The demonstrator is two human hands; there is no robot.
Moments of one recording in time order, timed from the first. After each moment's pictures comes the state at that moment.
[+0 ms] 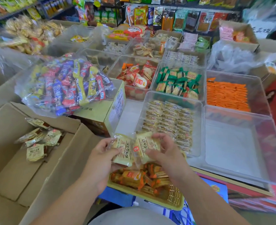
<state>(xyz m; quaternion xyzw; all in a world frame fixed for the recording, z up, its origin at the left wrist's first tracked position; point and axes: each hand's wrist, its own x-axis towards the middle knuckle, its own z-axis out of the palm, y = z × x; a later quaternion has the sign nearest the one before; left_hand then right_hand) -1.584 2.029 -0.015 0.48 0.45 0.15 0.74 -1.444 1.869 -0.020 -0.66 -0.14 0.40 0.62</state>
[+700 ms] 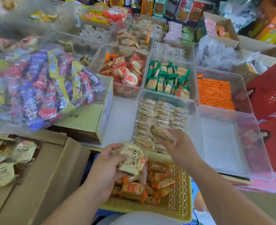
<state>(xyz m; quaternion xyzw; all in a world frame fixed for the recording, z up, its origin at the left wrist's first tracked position) -1.549 2.086 -0.043 0.40 0.41 0.01 0.82 -1.381 1.908 -0.024 -0.89 -0.19 0.19 0.36</state>
